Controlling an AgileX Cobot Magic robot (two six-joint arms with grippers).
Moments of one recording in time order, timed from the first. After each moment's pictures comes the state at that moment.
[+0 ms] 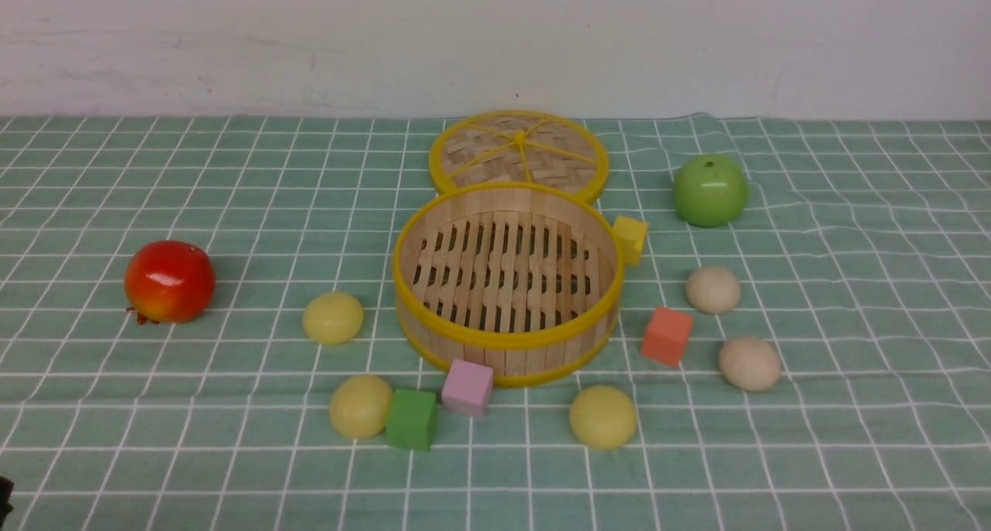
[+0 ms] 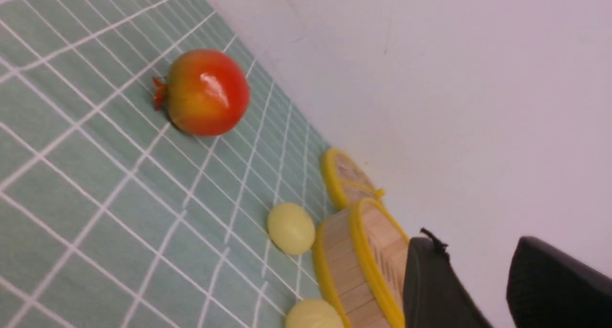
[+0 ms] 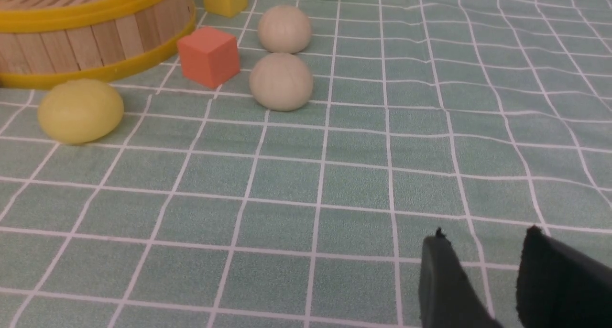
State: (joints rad) right arm 0.05 -0.01 0.01 0.05 0.38 -0.03; left arm 0.00 -0.01 0.02 -0.57 0.07 -0.38
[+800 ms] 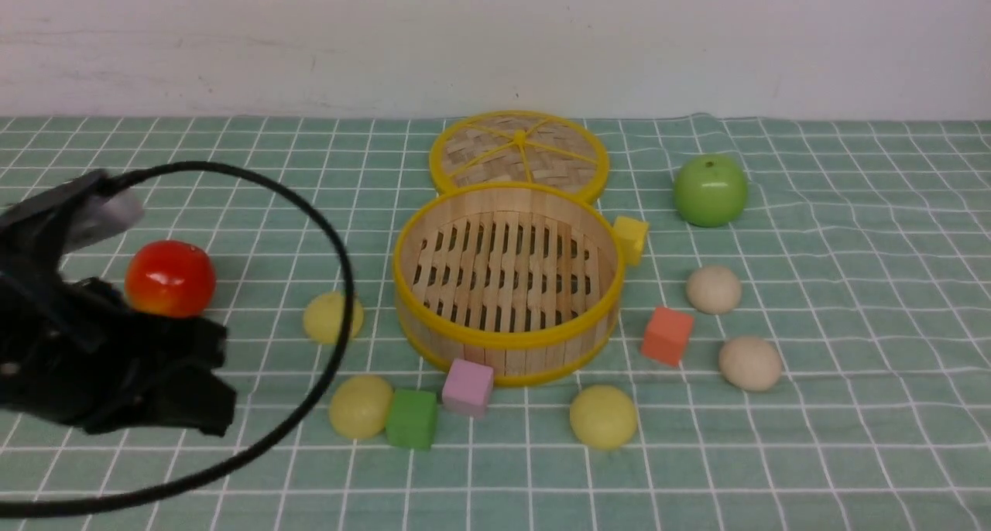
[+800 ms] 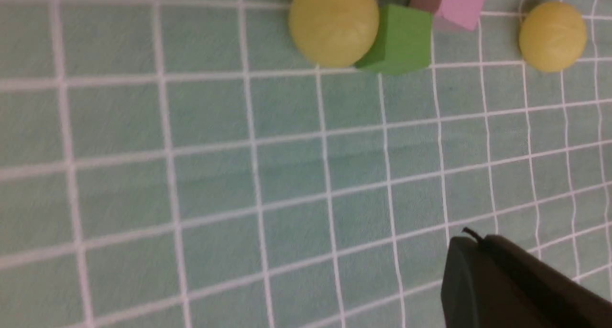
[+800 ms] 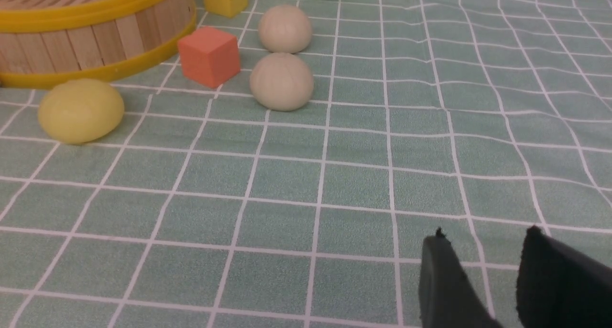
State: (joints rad) right arm 0.05 -0.01 0.01 0.05 0.38 -0.03; left arm -0.12 1.23 -0.92 -0.50 0.91 0.16
